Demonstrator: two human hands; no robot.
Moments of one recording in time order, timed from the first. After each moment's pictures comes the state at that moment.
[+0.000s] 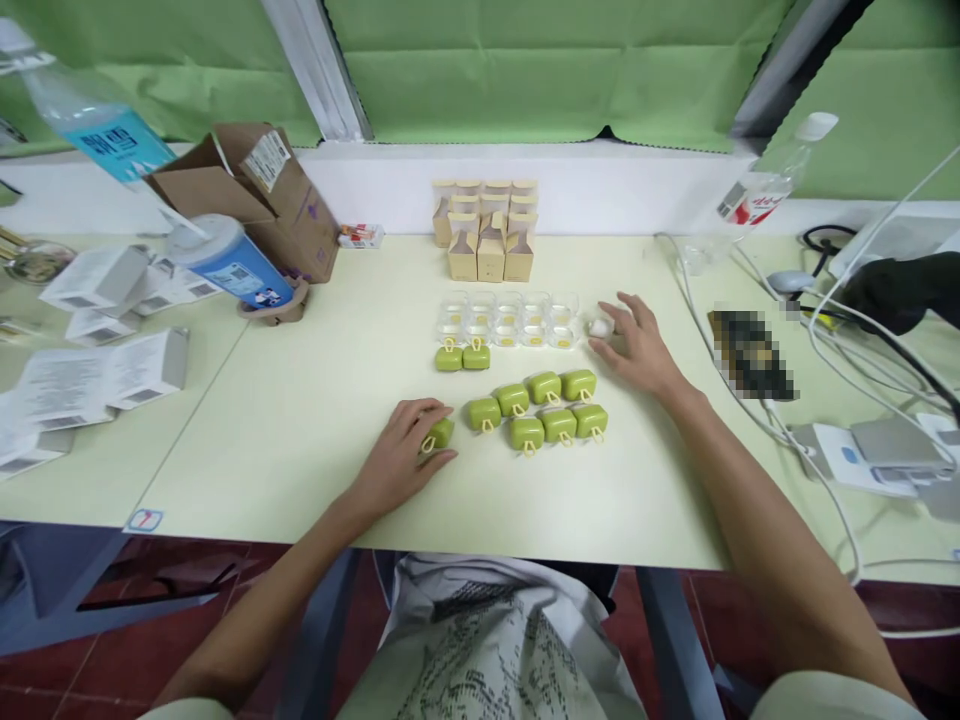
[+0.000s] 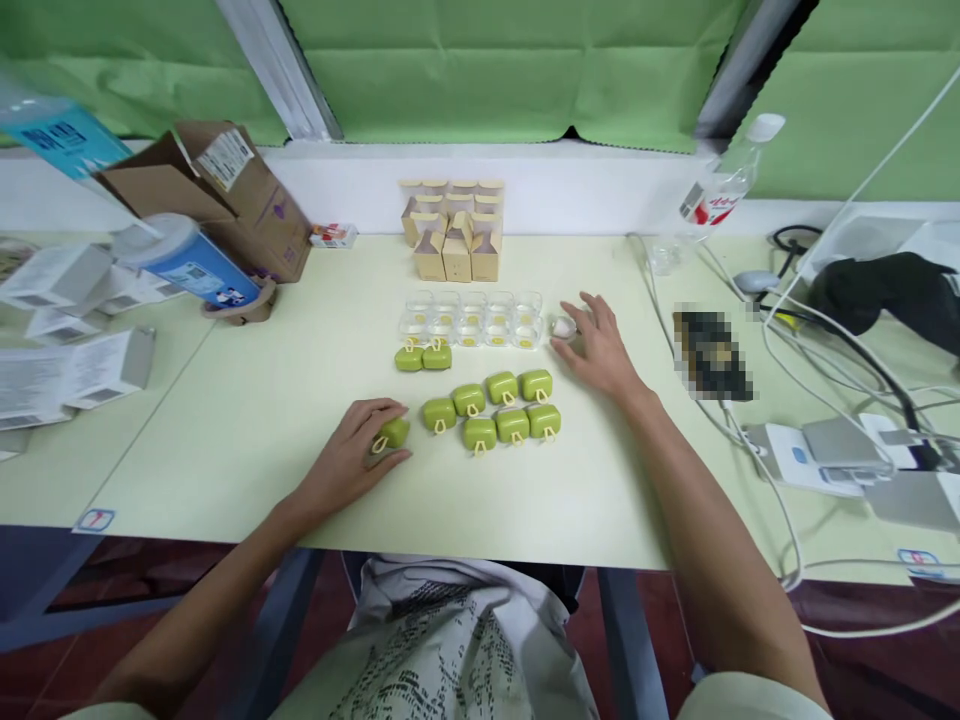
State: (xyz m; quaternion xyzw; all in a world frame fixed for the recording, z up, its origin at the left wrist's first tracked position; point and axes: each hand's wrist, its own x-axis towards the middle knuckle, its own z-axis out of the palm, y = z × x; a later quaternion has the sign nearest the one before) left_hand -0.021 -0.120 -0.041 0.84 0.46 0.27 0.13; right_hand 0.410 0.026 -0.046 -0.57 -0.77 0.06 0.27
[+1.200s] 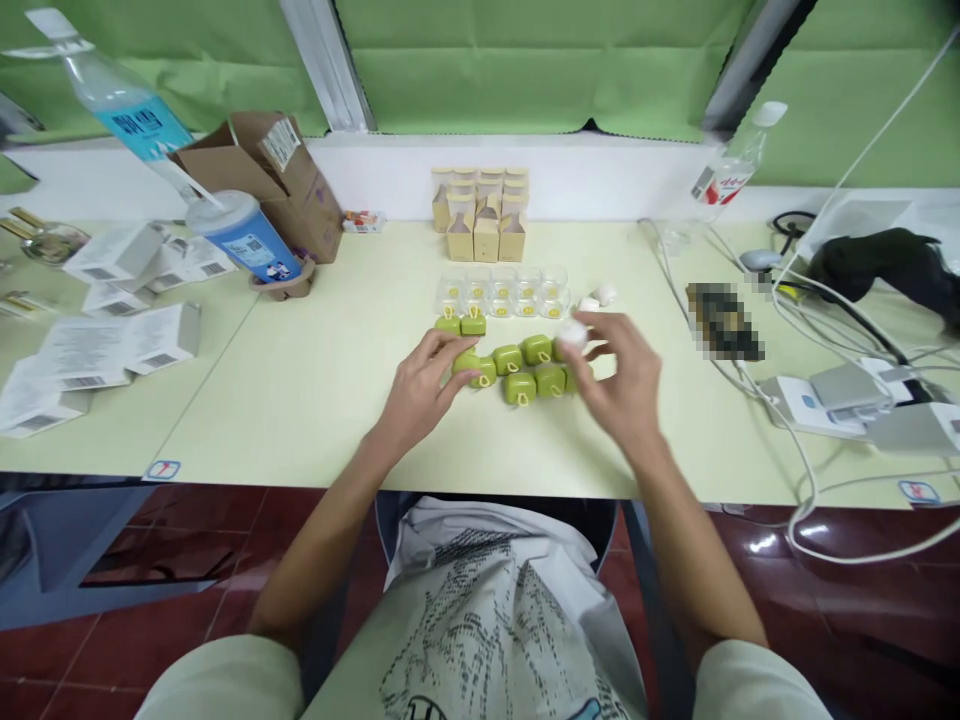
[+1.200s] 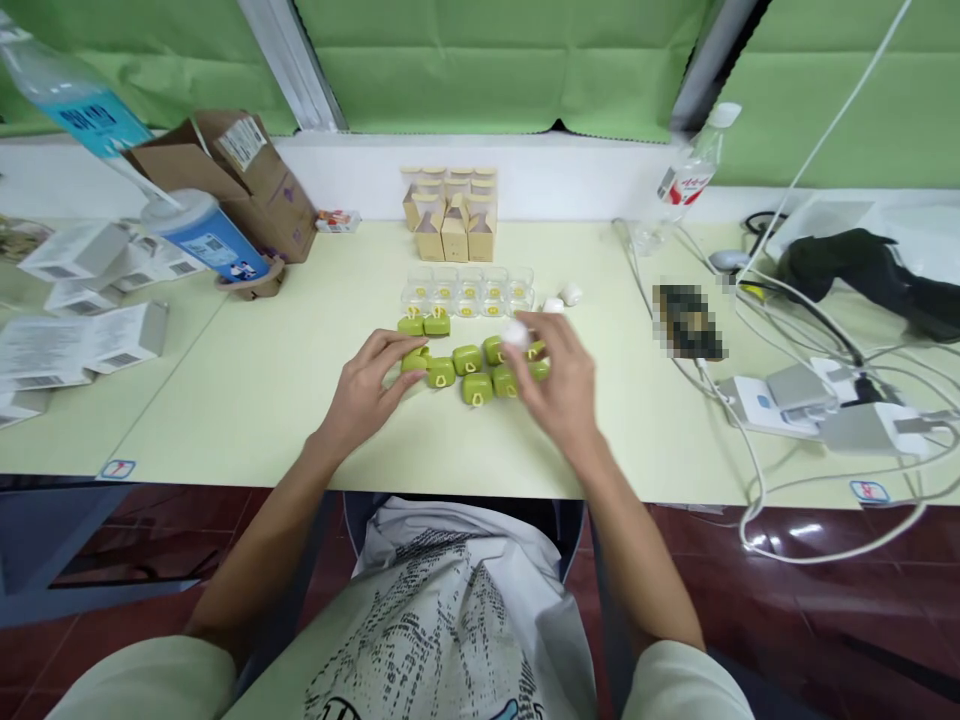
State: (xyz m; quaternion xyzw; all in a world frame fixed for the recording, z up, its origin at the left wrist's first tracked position) left_hand 0.026 -0.109 -0.005 0.81 0.43 0.37 0.10; right_hand 0.311 -0.119 0.015 -0.51 -0.72 0.06 0.46
